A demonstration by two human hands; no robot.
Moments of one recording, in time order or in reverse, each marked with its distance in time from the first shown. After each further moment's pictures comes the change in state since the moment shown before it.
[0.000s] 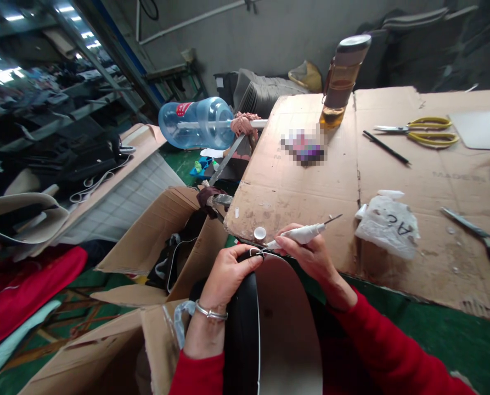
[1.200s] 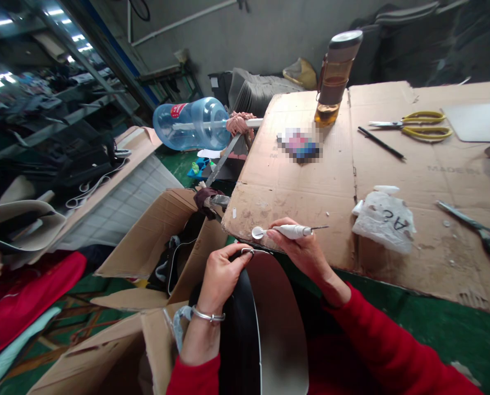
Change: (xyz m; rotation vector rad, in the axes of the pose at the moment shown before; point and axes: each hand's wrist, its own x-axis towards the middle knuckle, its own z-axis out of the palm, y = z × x) left_hand 0.004 -0.012 -0.004 0.159 0.219 0.086; right_hand 0.004 0.000 0.008 -0.241 0.072 -0.026
